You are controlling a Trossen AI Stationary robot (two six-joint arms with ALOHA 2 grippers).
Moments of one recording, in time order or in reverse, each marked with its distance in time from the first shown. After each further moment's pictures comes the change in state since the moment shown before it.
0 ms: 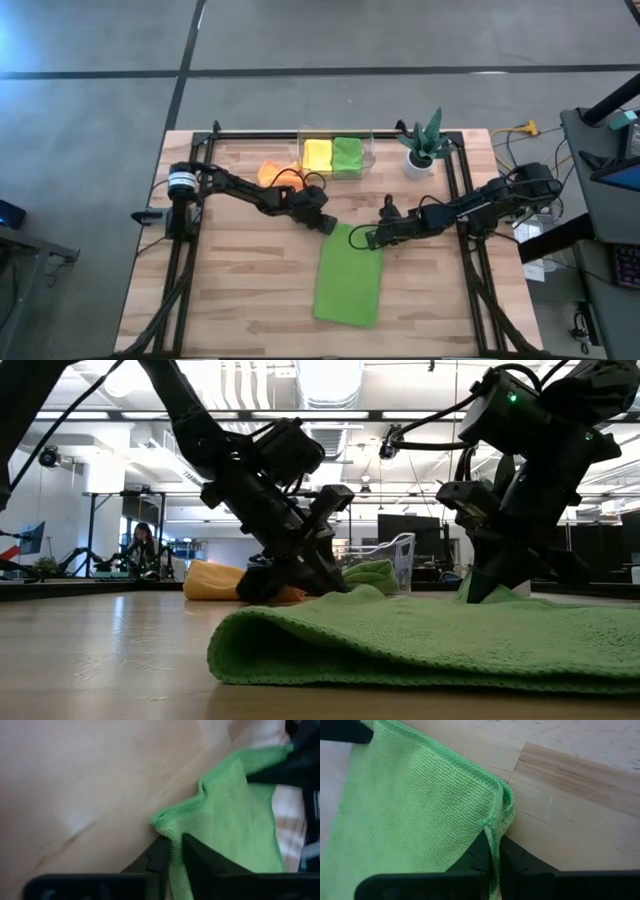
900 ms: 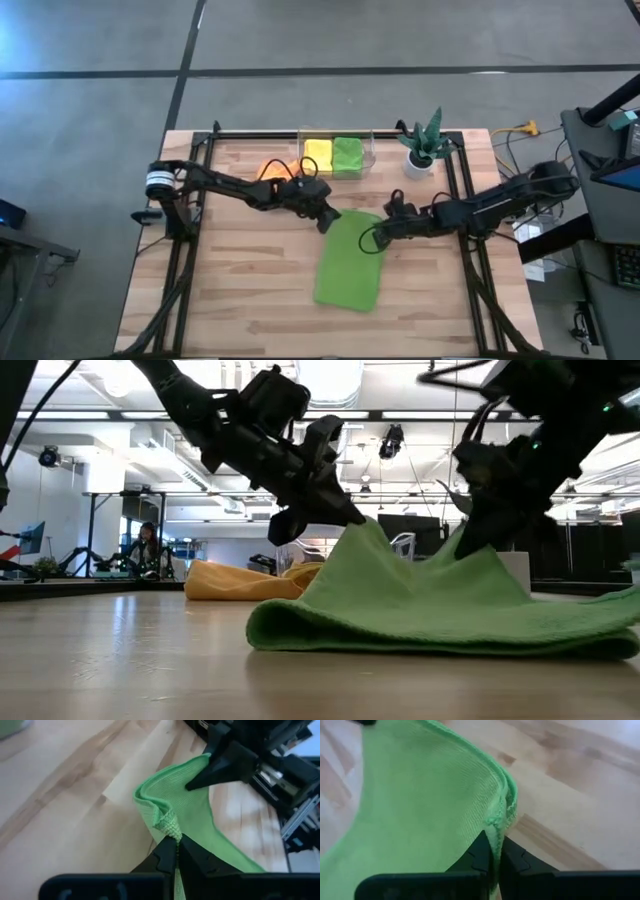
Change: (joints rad) left arm -0.001 -0.176 -0.008 0.084 -0.050 0.369; right arm 0.050 -0.214 -0.002 -0.066 0.233 -0.291
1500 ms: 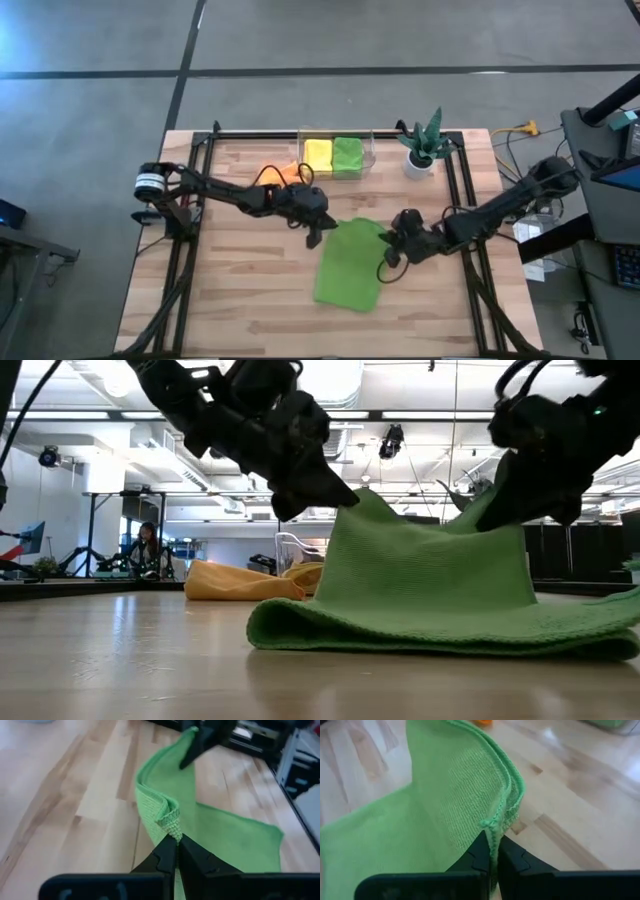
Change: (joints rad) left arm -0.066 -0.071 -0.040 -0.011 0.003 0.360; right arm 0.242 -0.073 -0.011 -0.034 0.216 -0.091
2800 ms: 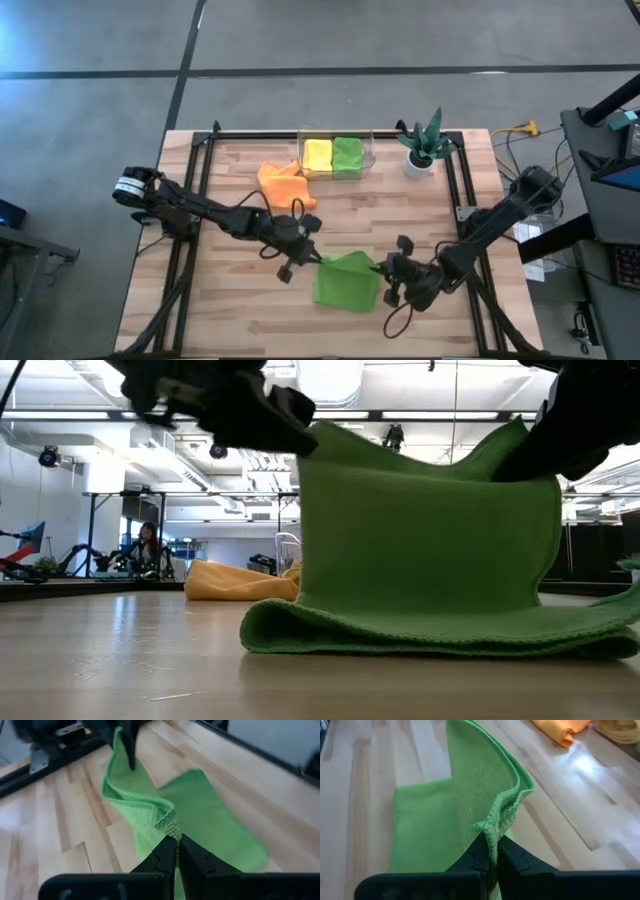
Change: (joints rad) left arm -0.260 -0.136 -0.038 -0.126 -0.042 0.601; right arm 0.281 0.258 0.253 -0.027 0.155 -0.117
